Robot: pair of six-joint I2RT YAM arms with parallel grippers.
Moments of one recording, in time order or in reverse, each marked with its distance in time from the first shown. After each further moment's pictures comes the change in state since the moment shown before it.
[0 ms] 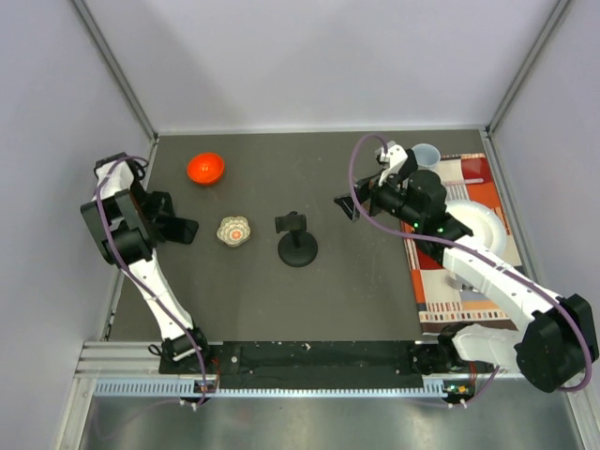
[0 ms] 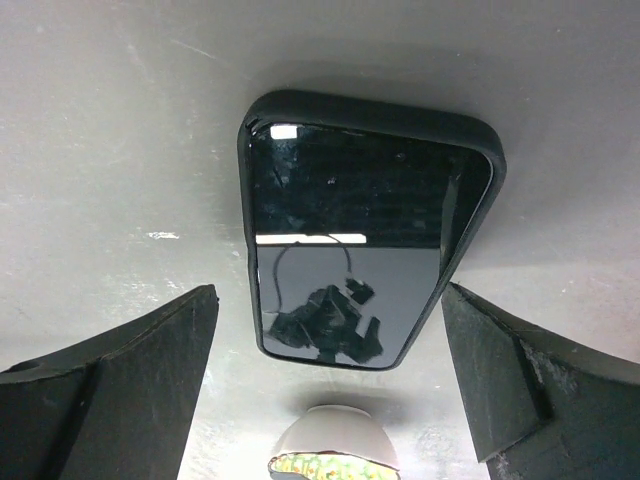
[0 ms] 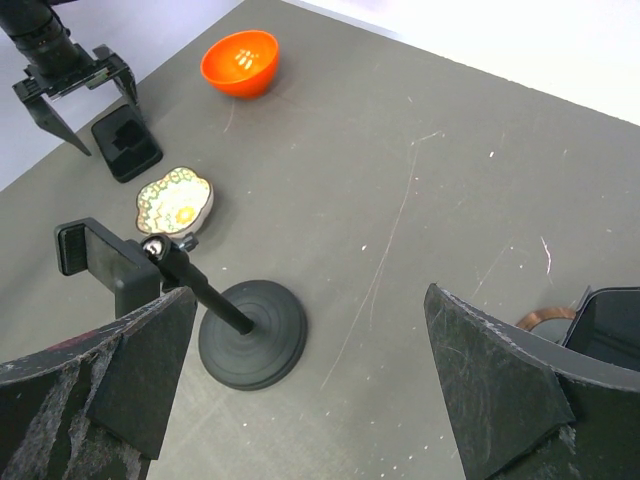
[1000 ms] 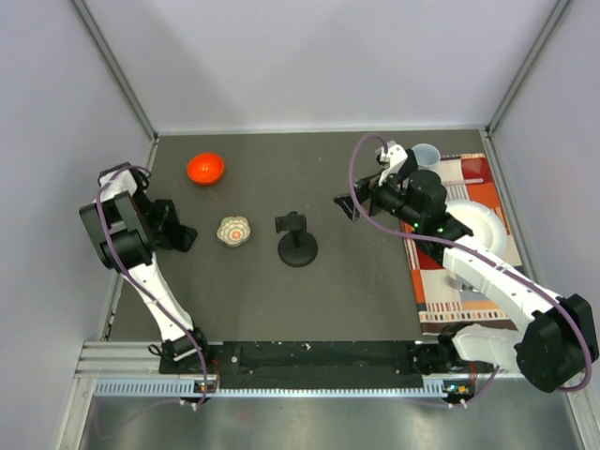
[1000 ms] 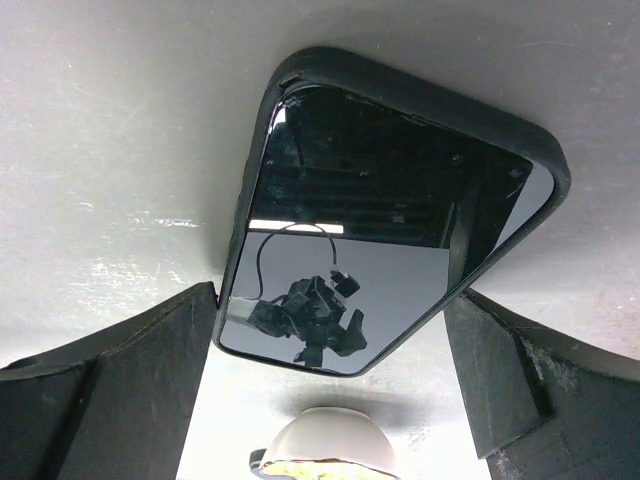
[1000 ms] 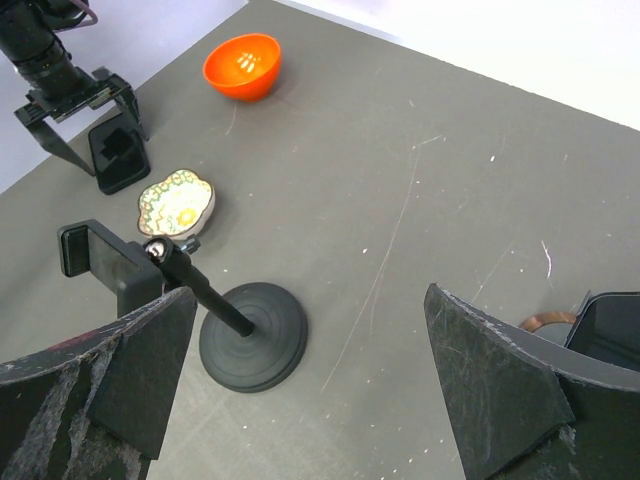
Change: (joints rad) left arm 0.001 -0.064 -0.174 0.087 0.022 -0.086; right arm 0.000 0.000 0.000 0.007 -0.005 -0.002
